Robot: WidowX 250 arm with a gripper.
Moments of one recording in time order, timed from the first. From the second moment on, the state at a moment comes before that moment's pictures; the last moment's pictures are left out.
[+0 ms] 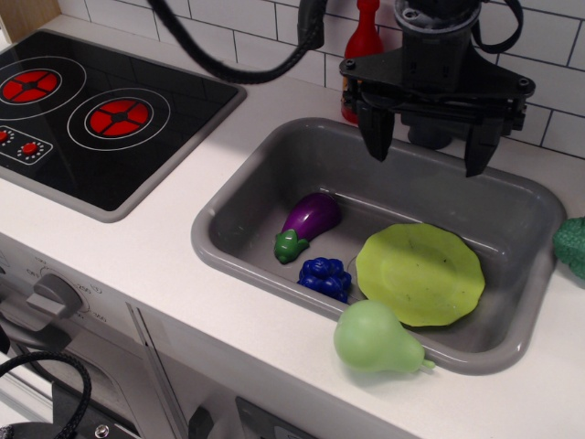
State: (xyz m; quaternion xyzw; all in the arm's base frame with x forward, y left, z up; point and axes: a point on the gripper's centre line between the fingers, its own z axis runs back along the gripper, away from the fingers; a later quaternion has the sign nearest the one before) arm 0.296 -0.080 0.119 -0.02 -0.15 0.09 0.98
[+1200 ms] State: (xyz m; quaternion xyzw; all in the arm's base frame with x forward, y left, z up) arm 0.267 -0.029 0.050 0.01 -0.14 0.06 0.99
